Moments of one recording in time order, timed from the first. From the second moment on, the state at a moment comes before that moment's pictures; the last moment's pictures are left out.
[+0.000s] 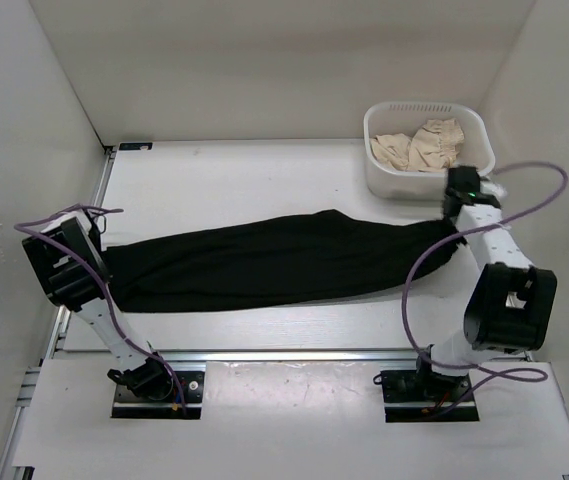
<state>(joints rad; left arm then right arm) 0.52 1.97 1.28 -0.98 -0.40 0.02 -0.15 1.56 1.11 -0.67 0.39 0.61</state>
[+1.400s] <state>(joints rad) 0.42 1.94 1.23 -1.00 -0.35 0.02 1.26 2.24 2.06 -0.72 0.36 0.23</state>
